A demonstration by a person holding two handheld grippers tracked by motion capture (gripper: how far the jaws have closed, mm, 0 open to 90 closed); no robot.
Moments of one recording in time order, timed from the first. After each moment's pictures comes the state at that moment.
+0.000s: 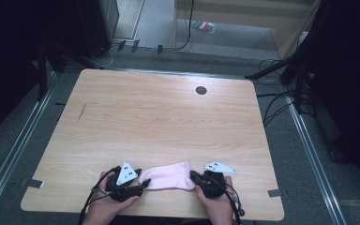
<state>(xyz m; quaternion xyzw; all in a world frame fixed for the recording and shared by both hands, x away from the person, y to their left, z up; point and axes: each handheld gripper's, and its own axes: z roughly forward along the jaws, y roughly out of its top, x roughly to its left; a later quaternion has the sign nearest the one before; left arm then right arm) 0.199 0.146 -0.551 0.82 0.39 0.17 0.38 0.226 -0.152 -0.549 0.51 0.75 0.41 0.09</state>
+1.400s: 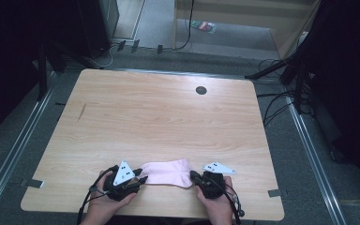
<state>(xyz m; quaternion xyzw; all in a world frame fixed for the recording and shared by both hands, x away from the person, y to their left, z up) 0.203 0.154 -0.552 0.82 0.37 0.17 0.40 0.225 -0.150 -0.548 0.50 0.76 0.41 0.10</state>
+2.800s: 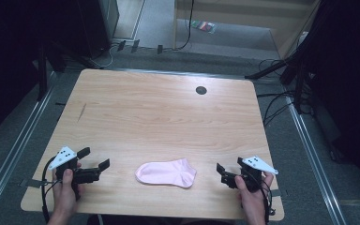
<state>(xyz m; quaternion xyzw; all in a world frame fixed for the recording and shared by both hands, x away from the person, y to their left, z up) 0.216 0.285 -0.539 0.67 0.50 0.19 0.51 0.241 -0.248 -0.529 0.53 0.70 0.45 0.19</state>
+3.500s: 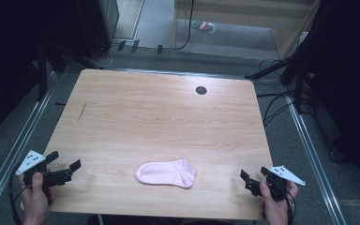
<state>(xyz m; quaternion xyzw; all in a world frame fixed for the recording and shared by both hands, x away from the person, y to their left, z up) 0.197 0.357 -0.545 0.64 0.56 0.24 0.47 0.223 -0.319 -0.541 0.58 0.67 0.42 0.21</state>
